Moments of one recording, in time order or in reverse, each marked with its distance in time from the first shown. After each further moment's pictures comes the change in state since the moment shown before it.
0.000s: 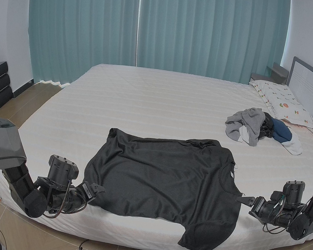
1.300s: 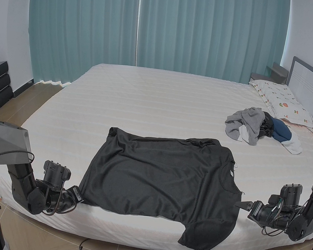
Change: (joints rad) left arm 0.138 0.121 0.013 -0.043 0.025 0.144; right arm -0.001 0.036 0.011 -0.001 -0.001 -0.035
